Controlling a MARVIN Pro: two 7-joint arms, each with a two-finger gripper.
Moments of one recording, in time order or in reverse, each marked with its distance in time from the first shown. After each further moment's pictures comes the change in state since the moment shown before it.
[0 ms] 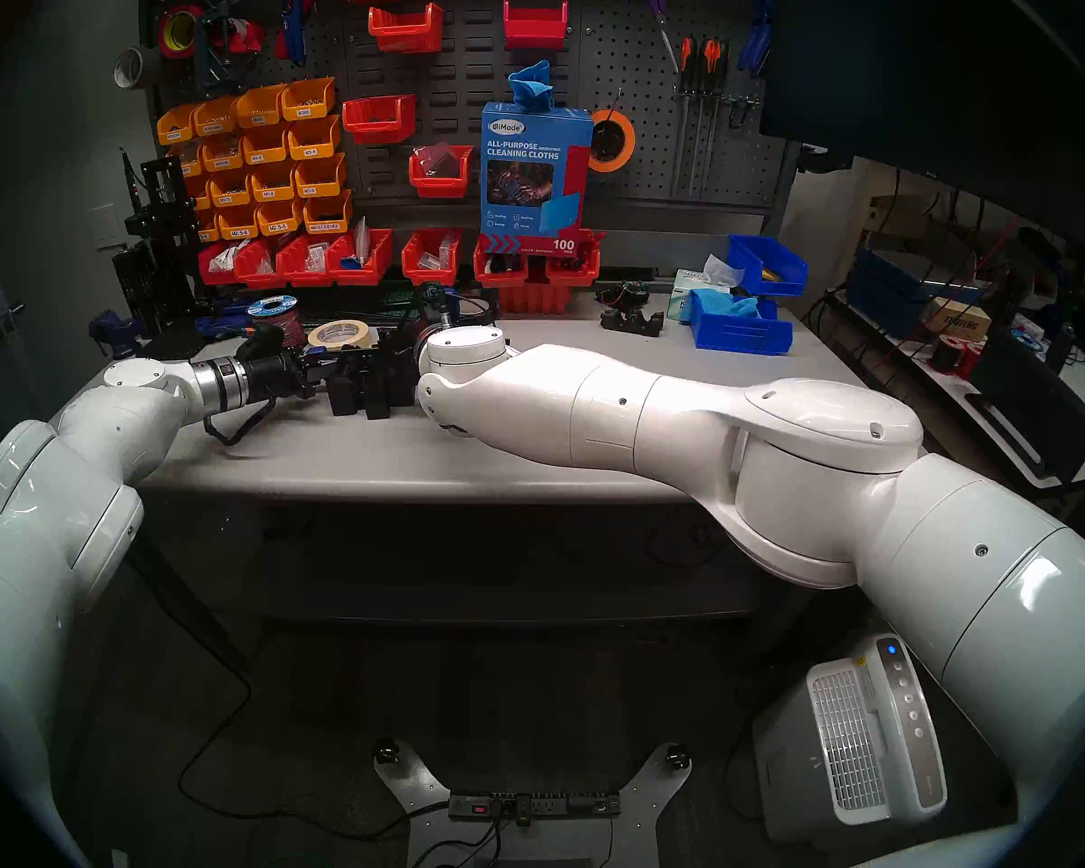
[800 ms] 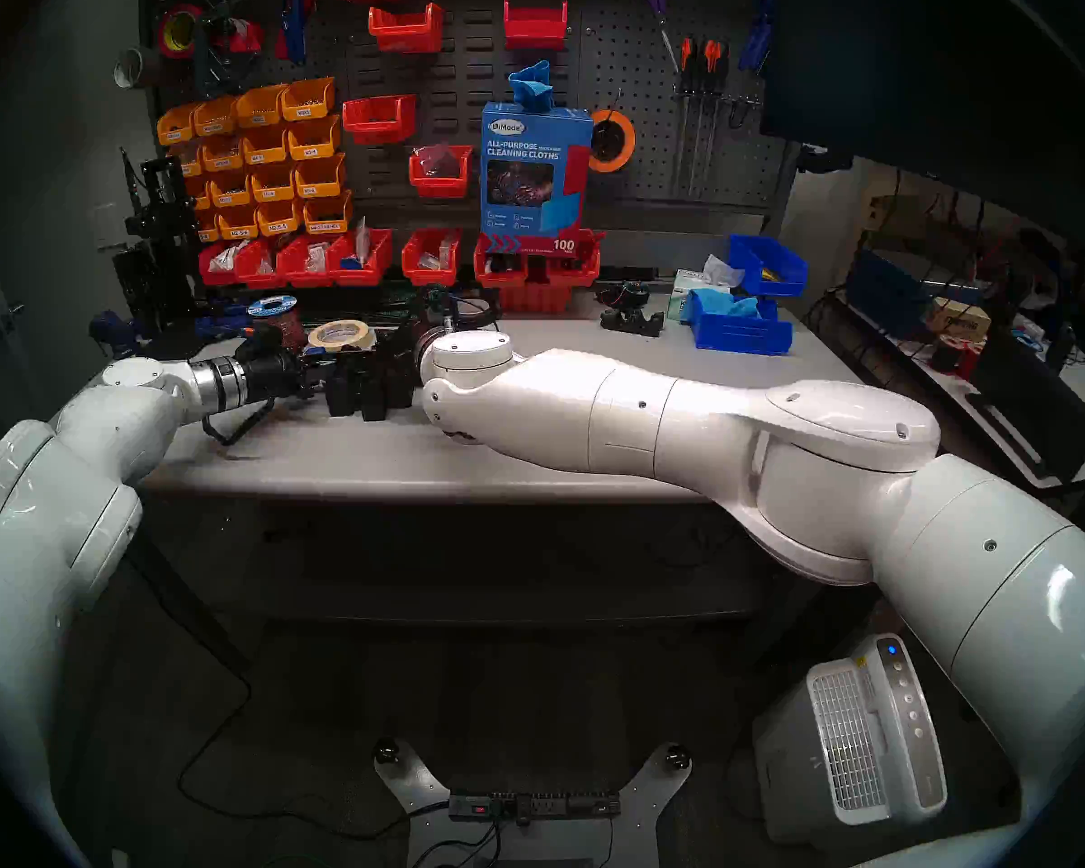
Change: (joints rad) left arm -0.001 0.002 -0.004 -0.001 0.010 -0.002 -0.005; right arm -0.002 0.058 -0.003 -0.115 0.024 -0.018 -0.036
